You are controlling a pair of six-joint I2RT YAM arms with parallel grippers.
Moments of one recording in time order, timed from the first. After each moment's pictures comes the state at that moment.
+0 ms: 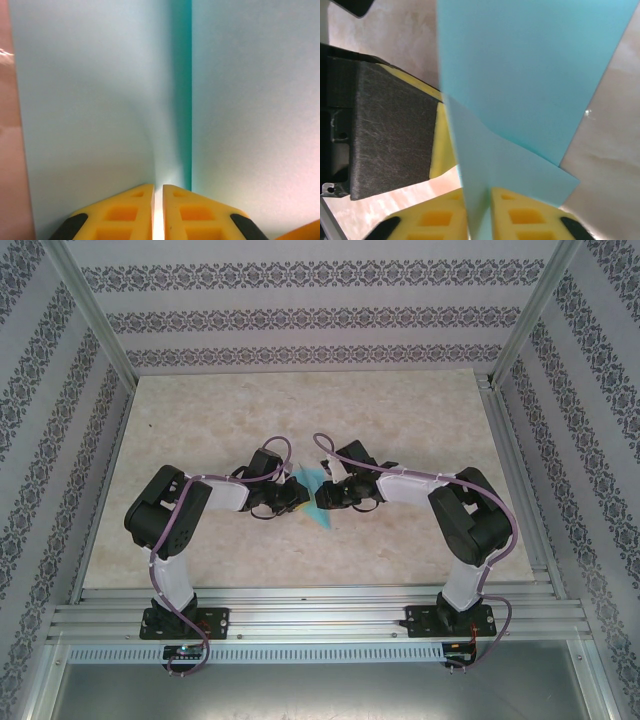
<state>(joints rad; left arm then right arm) -0.49 1.87 0.86 0.12 0.58 -0.96 0.59 1.80 1.00 -0.22 -0.47 0.38</state>
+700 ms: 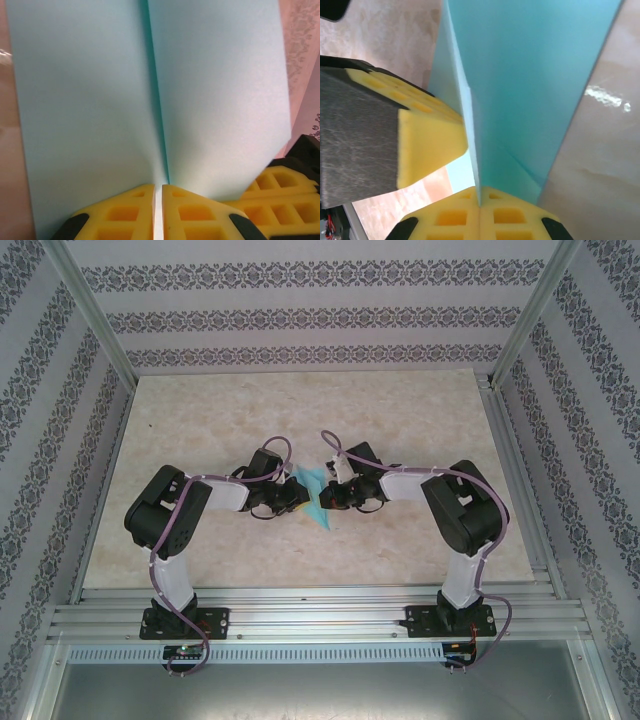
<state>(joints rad) -0.49 1.87 0.86 0.12 0.58 -0.96 0.53 1.88 0.96 -0.10 -0.63 0.40</state>
